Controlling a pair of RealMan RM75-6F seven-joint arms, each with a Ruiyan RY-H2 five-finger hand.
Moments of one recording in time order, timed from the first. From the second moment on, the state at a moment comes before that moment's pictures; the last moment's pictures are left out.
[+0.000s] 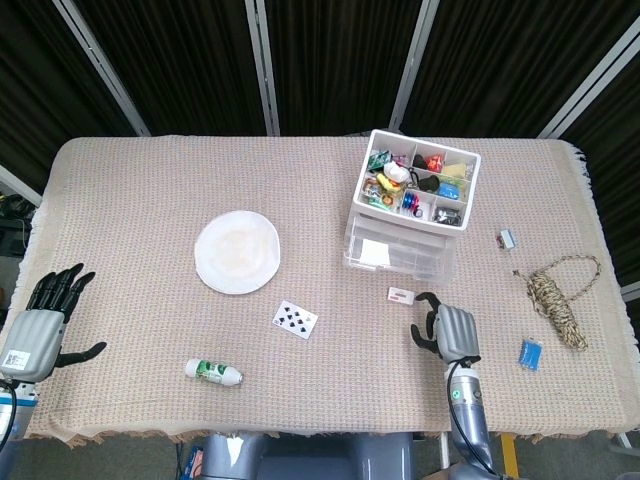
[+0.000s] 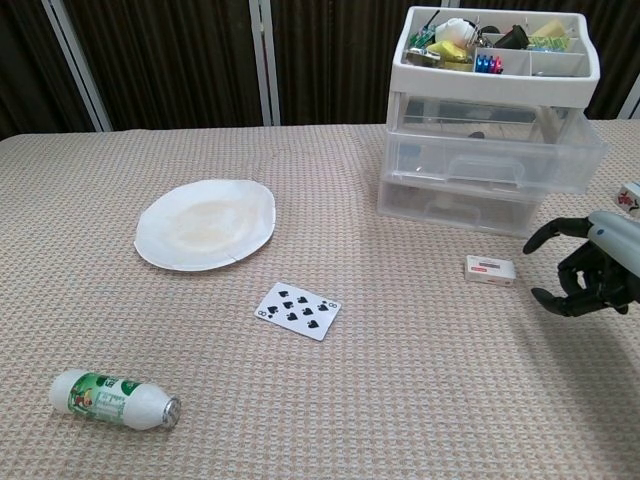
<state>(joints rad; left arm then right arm) -0.16 -1.16 -0.03 -1.63 1.52 1.42 0.01 0.33 -1.73 0.20 -1.58 -1.02 1.32 -0.37</state>
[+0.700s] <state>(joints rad) -0.16 -1.16 -0.03 -1.64 1.51 1.42 0.01 0.37 -1.77 0.25 -1.55 -0.89 1.24 -0.38</state>
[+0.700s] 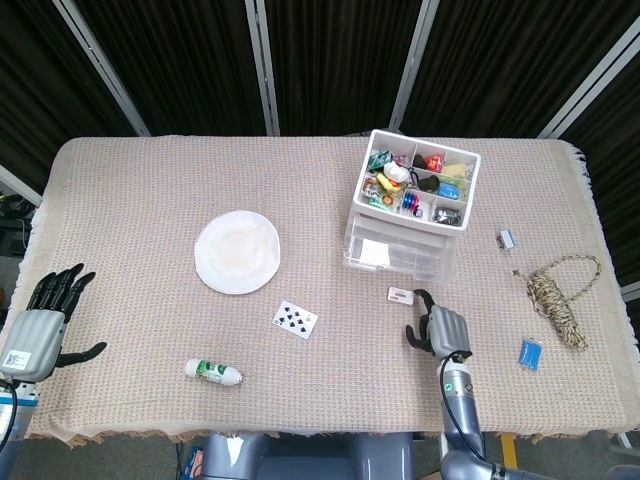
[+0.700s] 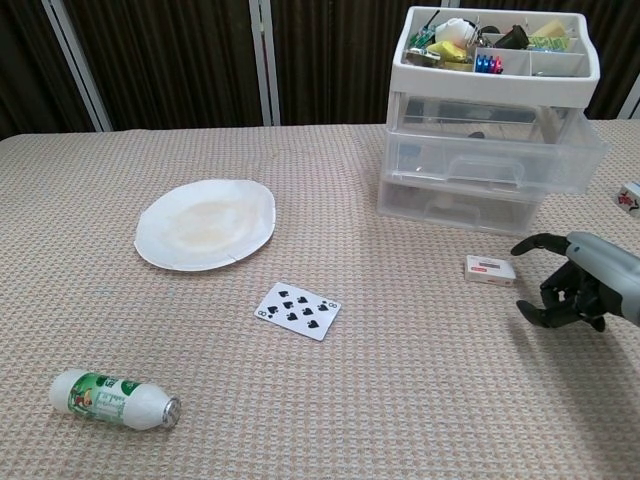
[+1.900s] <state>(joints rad) -0.16 -1.16 -0.03 -1.65 1.50 1.41 0.02 0.45 -1.93 0.34 -1.30 -0.89 1.22 -0.30</state>
